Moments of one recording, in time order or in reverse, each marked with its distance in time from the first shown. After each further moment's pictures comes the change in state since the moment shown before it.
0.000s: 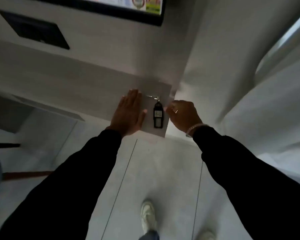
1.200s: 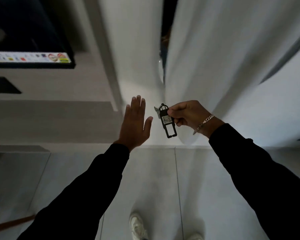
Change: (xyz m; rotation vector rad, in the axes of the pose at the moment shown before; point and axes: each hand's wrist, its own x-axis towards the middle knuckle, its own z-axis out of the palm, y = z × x) left_hand -0.010 0.231 -0.024 -0.222 0.078 0.279; right_hand -0.137 0.068 -0.220 0.840 -0.056 0.364
